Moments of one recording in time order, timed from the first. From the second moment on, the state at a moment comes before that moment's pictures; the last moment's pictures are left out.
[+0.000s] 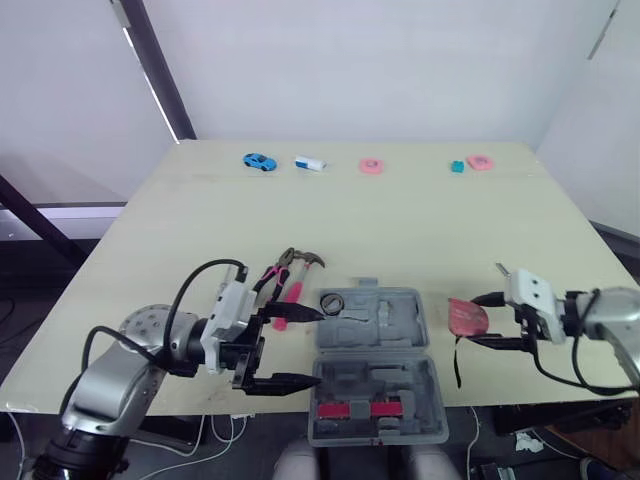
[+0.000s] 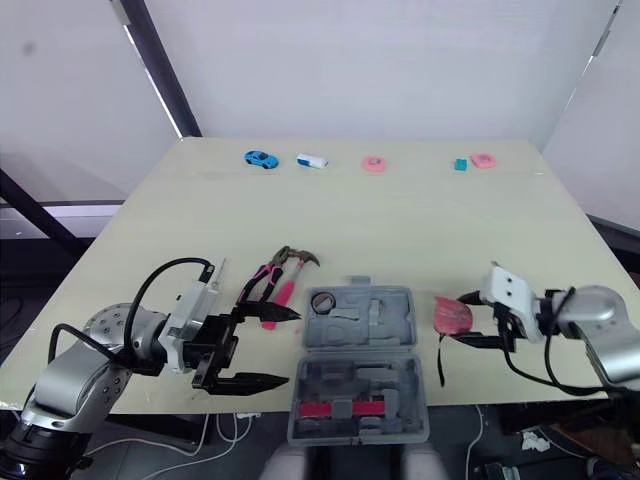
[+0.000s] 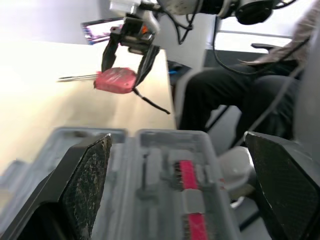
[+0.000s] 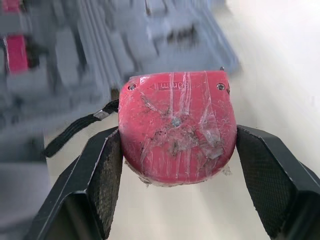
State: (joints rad) left arm -0.07 0.78 0.07 -0.34 -0.63 0.28 -1.34; right arm -0.32 -0.89 0.11 -0.01 0.24 0.28 1.26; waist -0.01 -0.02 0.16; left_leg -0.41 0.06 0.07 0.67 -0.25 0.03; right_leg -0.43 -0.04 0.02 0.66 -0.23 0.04
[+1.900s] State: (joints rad) left arm 0.13 0.75 0.22 -0.42 -0.61 0.27 -1.11; right arm -0.89 -0.59 0.52 0.26 -0.24 0.32 1.35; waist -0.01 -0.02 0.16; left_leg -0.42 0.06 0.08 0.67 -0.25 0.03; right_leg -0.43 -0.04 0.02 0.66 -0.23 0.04
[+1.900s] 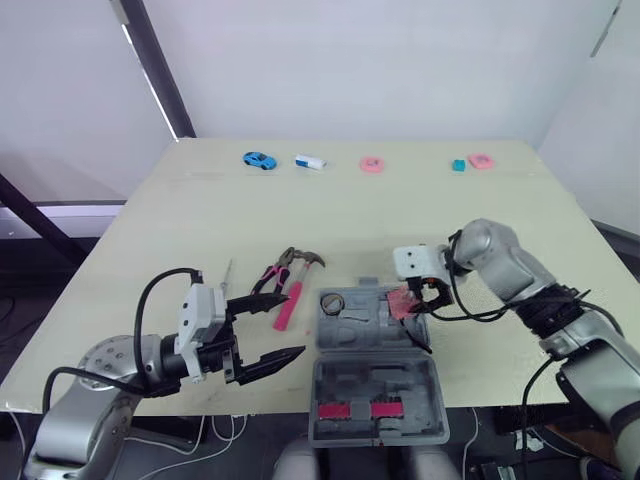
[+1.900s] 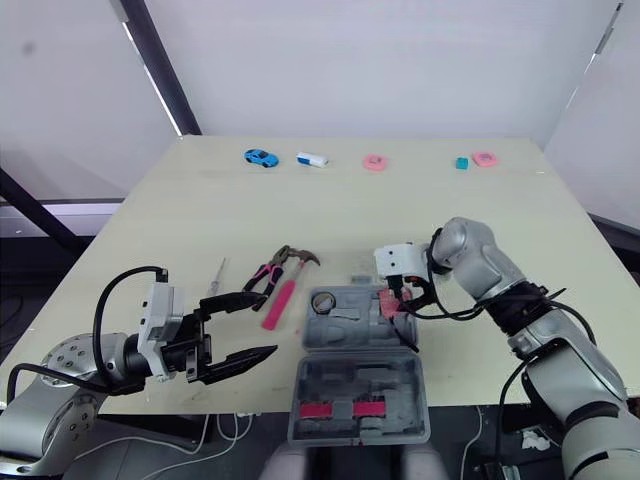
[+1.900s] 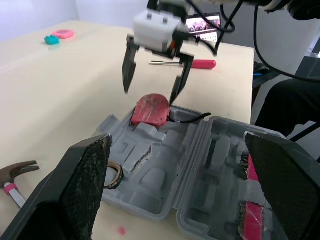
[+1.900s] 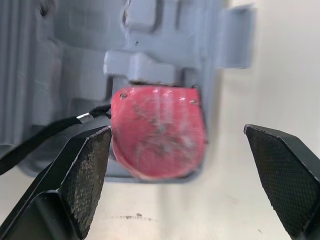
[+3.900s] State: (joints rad) left arm 0.18 0.73 0.30 -0.40 -0.59 0.25 -1.08; right arm -0.58 -0.35 0.12 0.87 0.08 -0.34 1.10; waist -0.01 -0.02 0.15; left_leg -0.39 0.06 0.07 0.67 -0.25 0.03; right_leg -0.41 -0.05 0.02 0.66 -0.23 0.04
